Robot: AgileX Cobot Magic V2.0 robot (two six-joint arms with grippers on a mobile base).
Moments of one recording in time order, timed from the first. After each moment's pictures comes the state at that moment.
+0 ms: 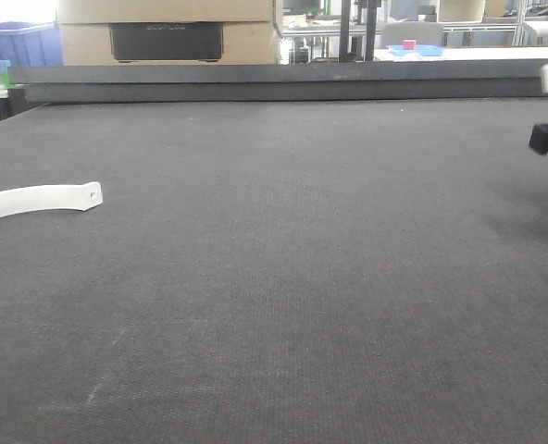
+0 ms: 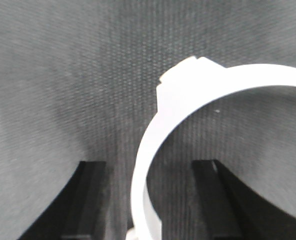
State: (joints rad) left arm -0.01 1.14 -0.90 -0.20 0.84 0.08; right arm -0.11 1.80 -1.24 0.13 1.02 -0.02
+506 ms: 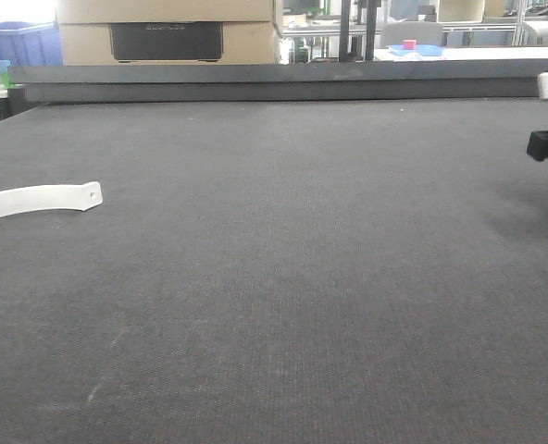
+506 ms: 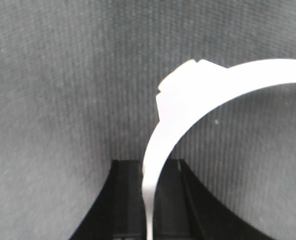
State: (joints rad) left arm -0.01 1.22 -0.96 -0.16 0.93 -0.06; right arm -0.11 1.79 -1.24 0.12 1.00 -0.02
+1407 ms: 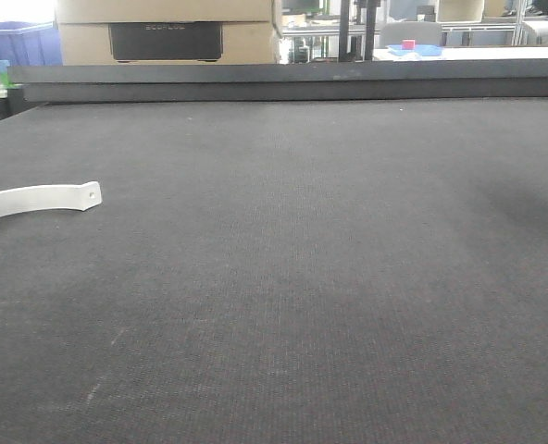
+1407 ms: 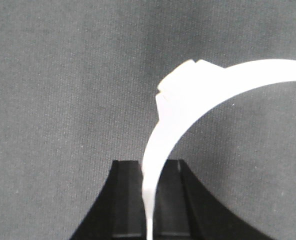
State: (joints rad) left arm 0.03 1.72 -1.26 0.05 1.01 -0.15; right arm -0.01 1.48 -1.24 0.12 1.06 -0.02
